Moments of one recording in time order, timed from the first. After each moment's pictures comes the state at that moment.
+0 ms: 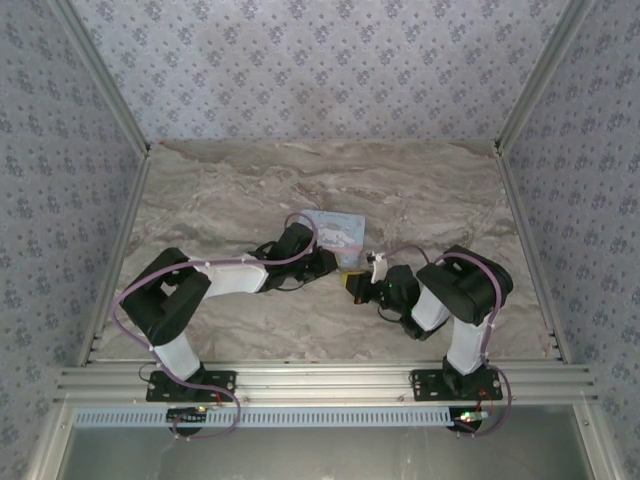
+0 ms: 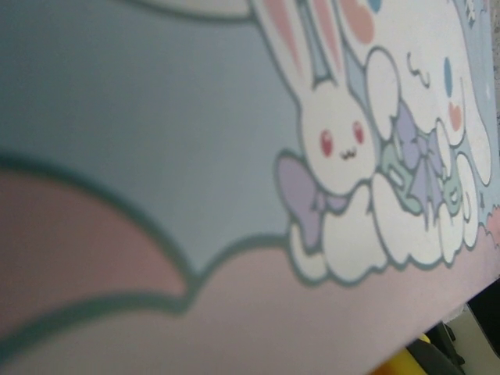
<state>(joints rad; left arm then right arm) -0.80 1.71 0.84 0.14 0.22 -1.06 0.62 1.84 0.22 1.28 -0.27 0.56</state>
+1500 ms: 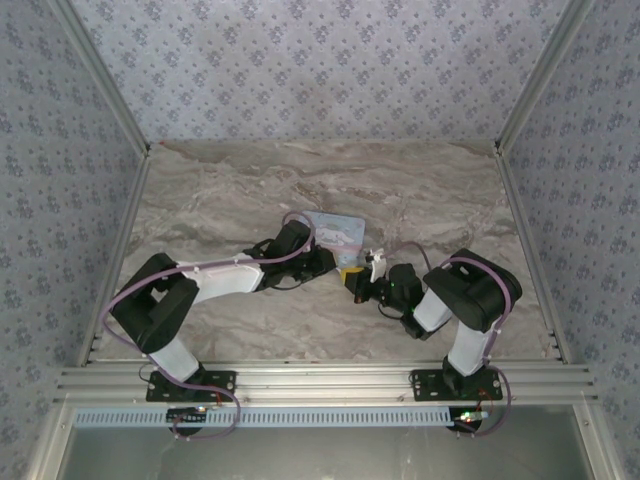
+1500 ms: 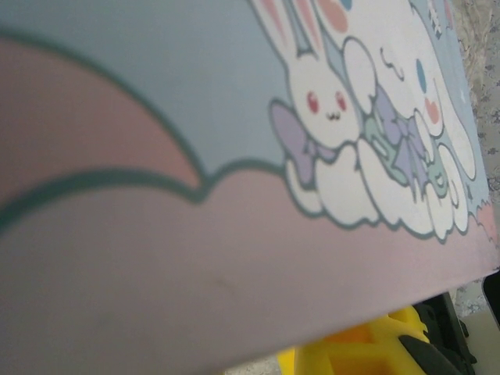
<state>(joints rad) -0.80 1.64 0.85 0.04 0.22 -1.07 0.62 1.78 0.22 1.29 -0.30 0.44</state>
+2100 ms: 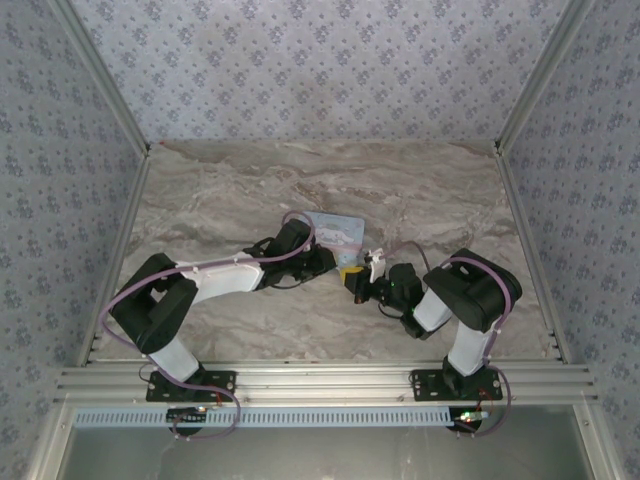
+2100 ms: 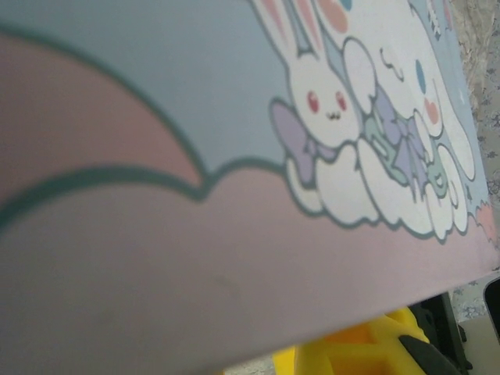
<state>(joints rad) -0.80 1.64 0.87 0.02 0.22 -1.09 0.62 1.78 0.22 1.29 -0.30 0.39</state>
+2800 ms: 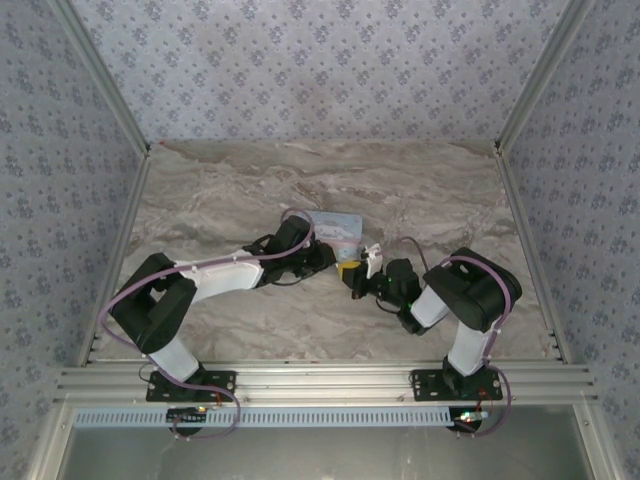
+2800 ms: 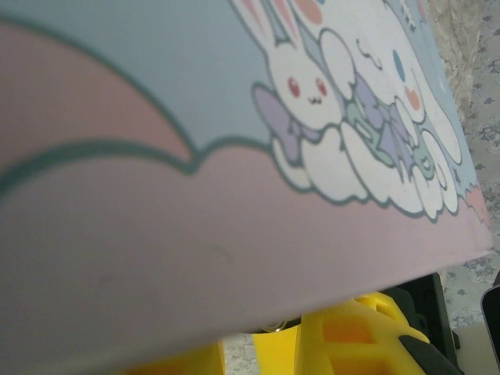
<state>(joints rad) -0.79 1.64 0.89 0.02 0.21 -1.10 0.62 1.78 0.28 1.27 -0.29 0.34</state>
